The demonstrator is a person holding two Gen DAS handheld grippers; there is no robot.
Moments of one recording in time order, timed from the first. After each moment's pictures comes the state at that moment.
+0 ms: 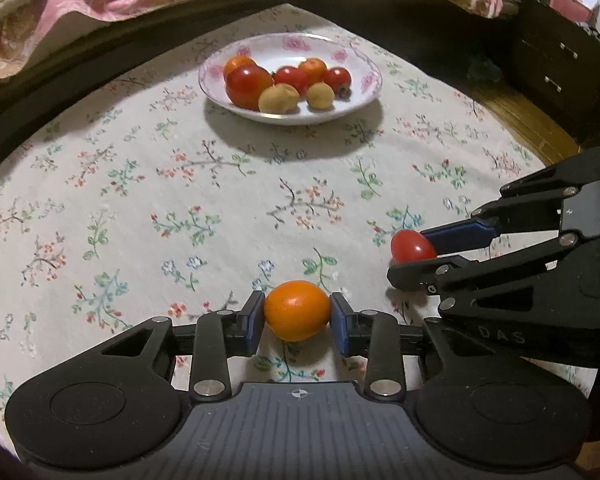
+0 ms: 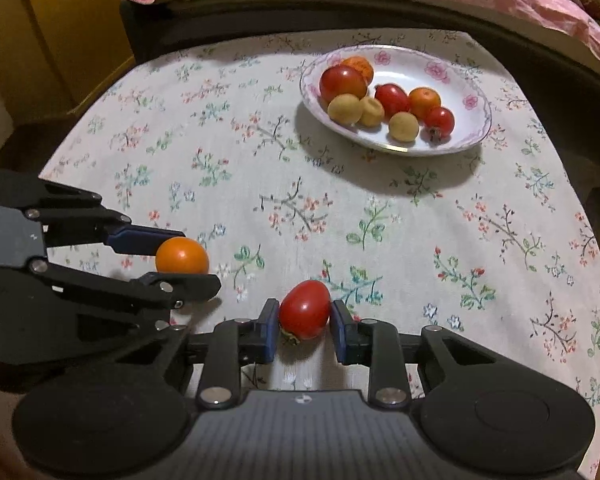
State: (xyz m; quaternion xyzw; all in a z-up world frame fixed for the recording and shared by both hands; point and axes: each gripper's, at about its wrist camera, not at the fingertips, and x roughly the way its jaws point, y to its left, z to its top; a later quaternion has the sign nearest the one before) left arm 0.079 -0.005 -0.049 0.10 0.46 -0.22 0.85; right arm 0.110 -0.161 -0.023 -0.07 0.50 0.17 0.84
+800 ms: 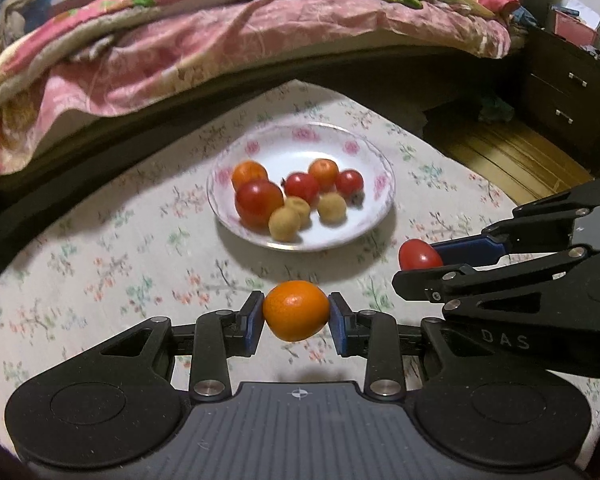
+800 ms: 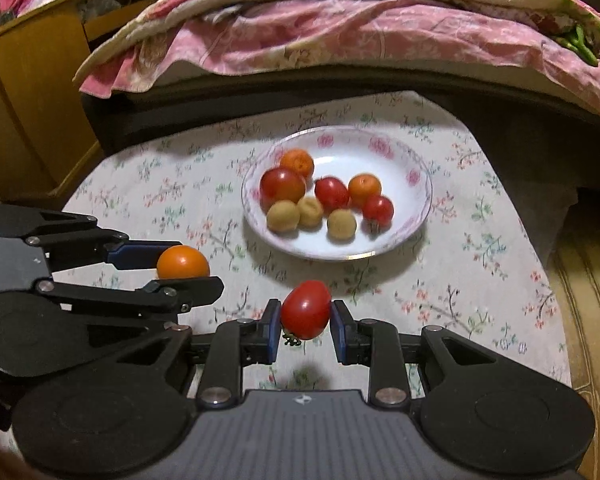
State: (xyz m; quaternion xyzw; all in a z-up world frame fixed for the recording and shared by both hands) left arm 0.125 -0.036 -0.004 0.11 0.40 -0.21 0.89; right arm 0.153 -0.190 0.018 -0.01 0.45 0.14 0.88
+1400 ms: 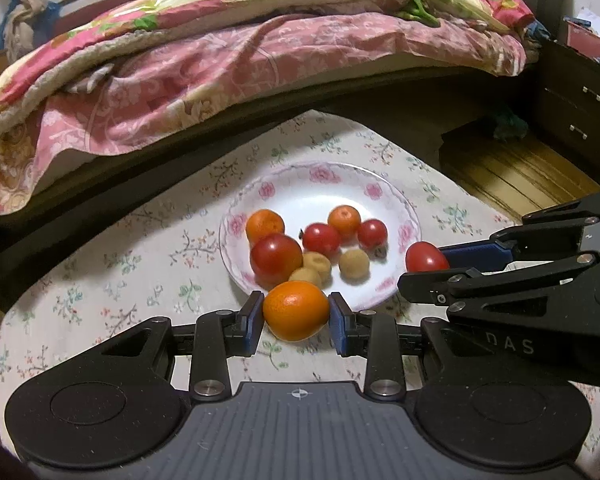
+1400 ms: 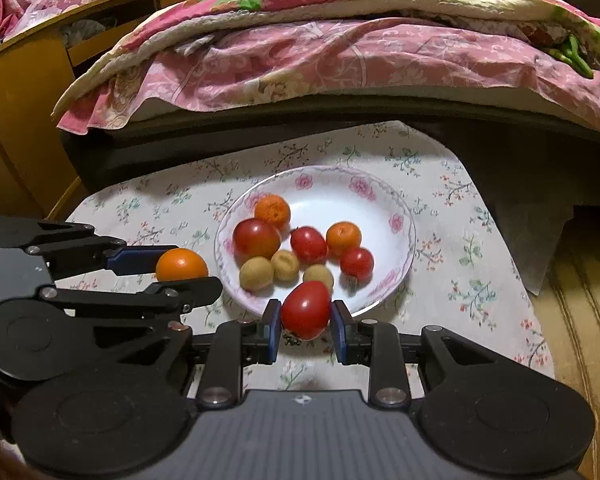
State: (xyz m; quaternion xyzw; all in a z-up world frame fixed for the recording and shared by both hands) left arm 0.164 -0.046 0.006 0.11 0.38 -0.19 0.90; right arm 0.192 -0.200 0.025 0.00 0.43 0.13 0.89
